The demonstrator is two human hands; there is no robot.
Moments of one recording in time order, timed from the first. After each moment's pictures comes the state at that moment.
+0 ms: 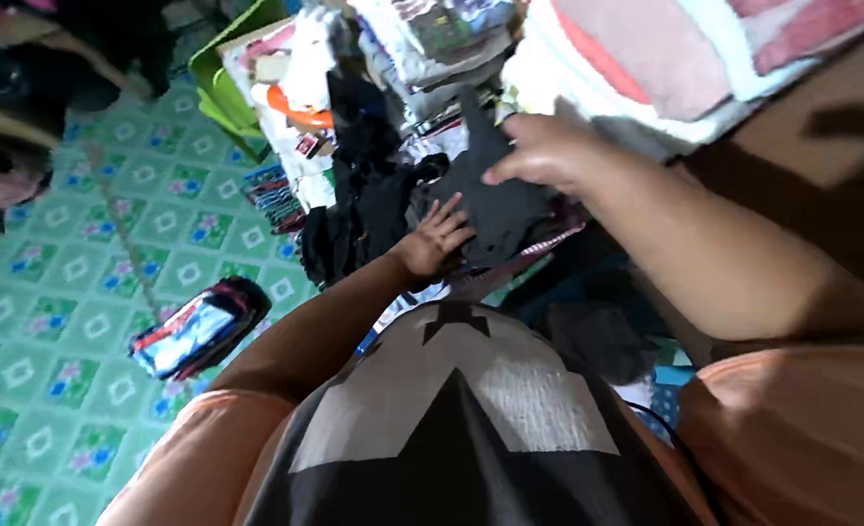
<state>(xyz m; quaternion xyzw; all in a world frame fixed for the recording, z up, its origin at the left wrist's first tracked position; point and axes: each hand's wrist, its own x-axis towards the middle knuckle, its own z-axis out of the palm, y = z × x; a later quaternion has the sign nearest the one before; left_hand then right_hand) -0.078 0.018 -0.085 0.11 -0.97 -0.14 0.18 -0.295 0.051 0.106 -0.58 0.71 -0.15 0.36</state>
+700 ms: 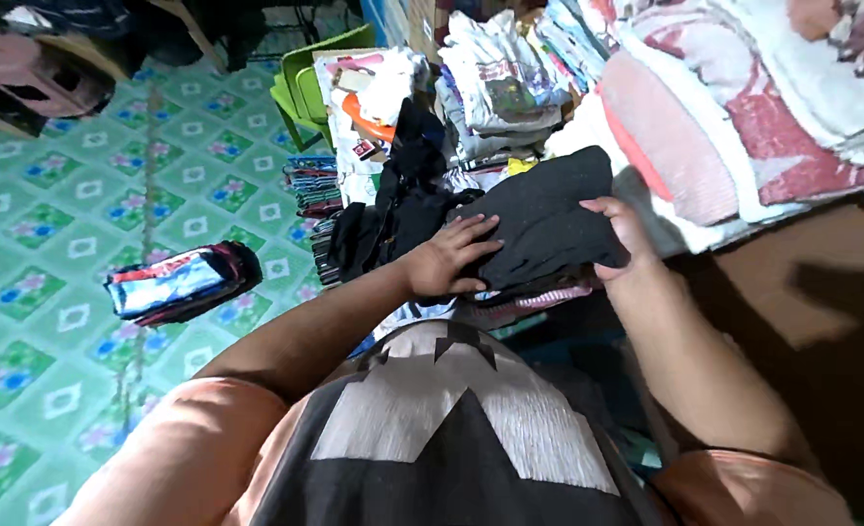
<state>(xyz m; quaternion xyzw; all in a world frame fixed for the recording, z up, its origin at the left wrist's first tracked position) -0.047 0.037 -0.033 0.18 -0.94 -0.18 0.25 -0.297 0.094 0.099 -0.24 0.58 -0.57 0.53</state>
